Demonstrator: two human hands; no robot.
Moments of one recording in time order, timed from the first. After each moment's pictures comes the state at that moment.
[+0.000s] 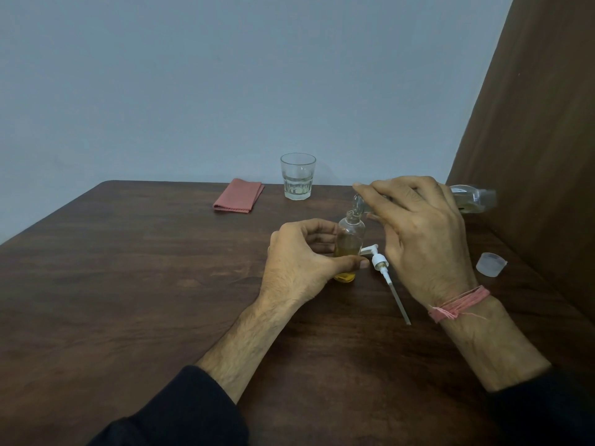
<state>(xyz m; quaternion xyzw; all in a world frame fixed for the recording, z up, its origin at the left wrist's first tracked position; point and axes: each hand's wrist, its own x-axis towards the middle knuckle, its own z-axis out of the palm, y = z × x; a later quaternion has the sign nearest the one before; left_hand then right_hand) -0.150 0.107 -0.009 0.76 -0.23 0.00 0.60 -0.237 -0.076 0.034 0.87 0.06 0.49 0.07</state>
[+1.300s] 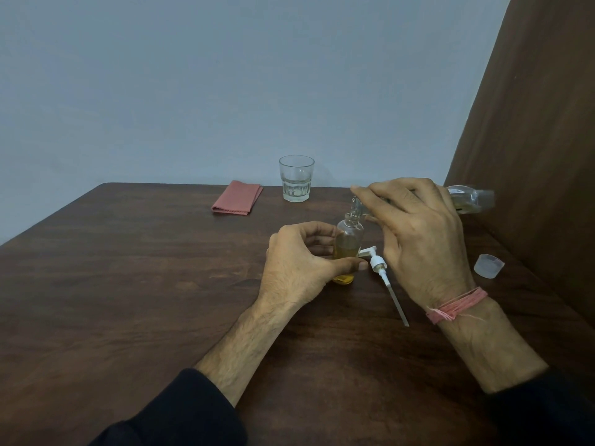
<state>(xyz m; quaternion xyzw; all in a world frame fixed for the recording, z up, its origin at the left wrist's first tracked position) -0.151 0.107 -0.008 0.77 -0.24 0.00 0.60 -0.237 -0.074 0.035 0.87 0.06 0.48 0.07</state>
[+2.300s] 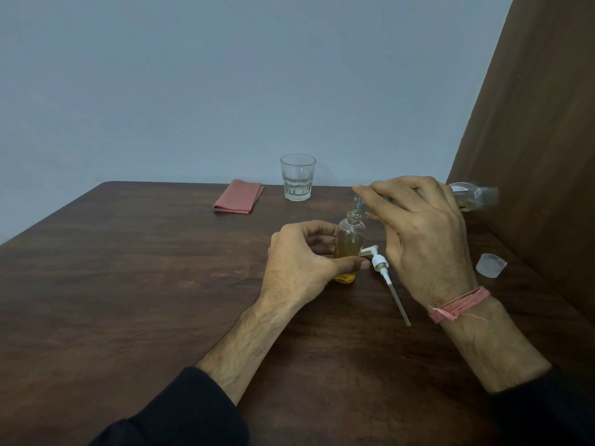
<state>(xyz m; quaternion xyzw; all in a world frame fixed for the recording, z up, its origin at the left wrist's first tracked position) -0.152 0.108 -0.008 0.77 -0.23 0.01 0.60 -0.238 -0.073 0.036 0.87 0.06 0.48 0.07</state>
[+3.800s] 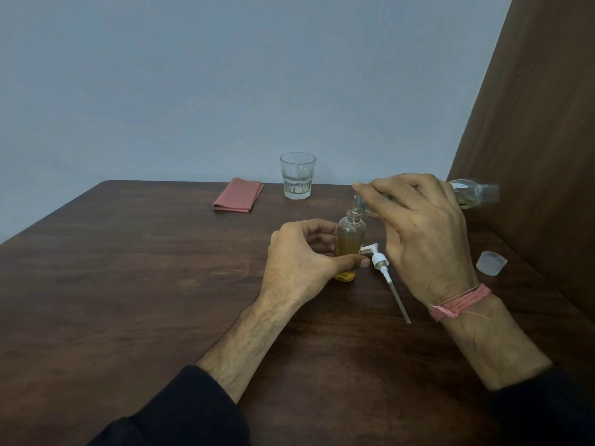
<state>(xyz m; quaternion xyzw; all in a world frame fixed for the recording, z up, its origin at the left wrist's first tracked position) -0.152 0.107 -0.009 0.77 -0.23 0.01 0.59 -0.237 -0.077 0.035 0.87 0.06 0.48 0.08</state>
